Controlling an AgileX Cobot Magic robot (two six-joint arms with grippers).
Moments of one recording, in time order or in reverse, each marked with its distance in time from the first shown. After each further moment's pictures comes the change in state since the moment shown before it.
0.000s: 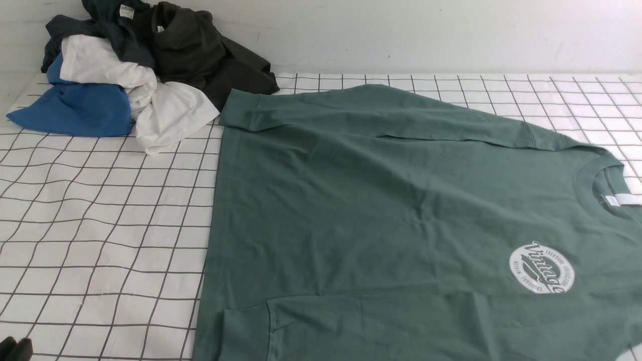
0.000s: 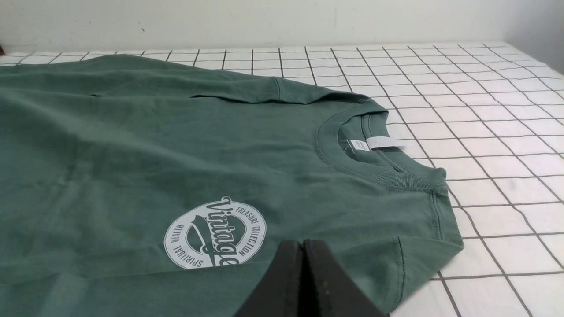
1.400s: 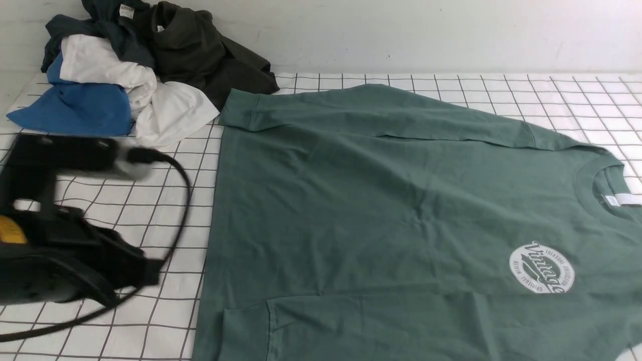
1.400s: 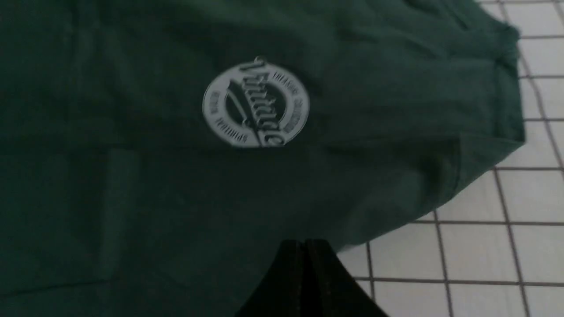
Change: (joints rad) right arm 0.150 0.847 -0.617 0.082 0.498 -0.047; left arm -0.235 1.093 -0.737 -0.235 0.412 -0.038
